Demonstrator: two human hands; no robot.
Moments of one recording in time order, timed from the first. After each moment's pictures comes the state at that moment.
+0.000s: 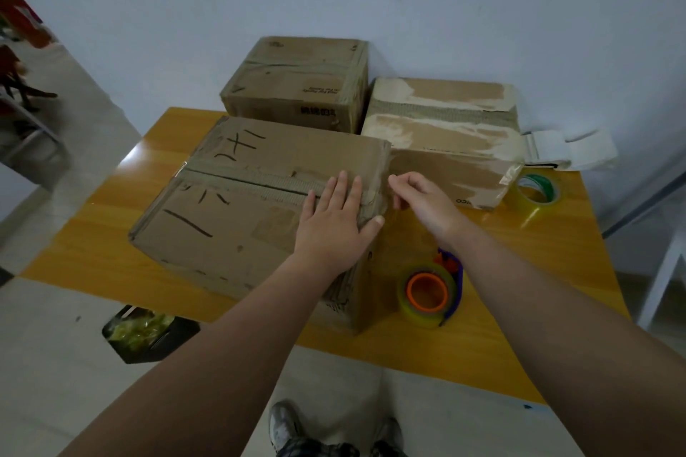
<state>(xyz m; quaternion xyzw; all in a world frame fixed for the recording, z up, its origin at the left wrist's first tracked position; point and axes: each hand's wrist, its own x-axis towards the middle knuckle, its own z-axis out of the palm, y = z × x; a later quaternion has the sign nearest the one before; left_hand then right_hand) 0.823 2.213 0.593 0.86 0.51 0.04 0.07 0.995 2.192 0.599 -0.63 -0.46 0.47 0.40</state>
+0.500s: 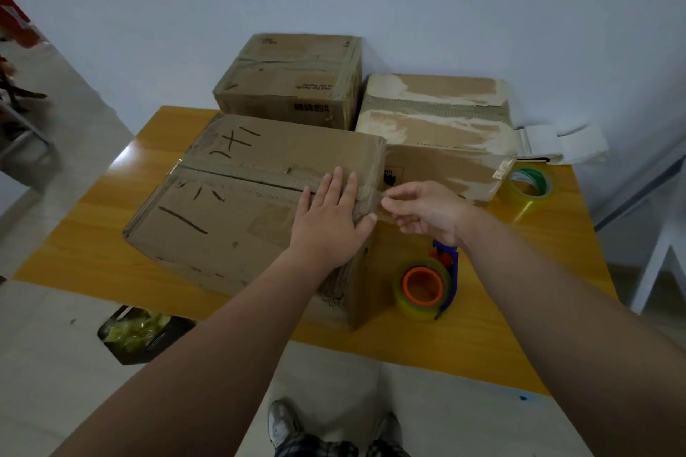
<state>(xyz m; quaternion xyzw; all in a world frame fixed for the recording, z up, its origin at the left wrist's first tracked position) 0.824 2.212 0.598 0.86 0.51 0.01 0.08 1.011 2.189 0.598 -0.59 -0.37 0.61 0.37</state>
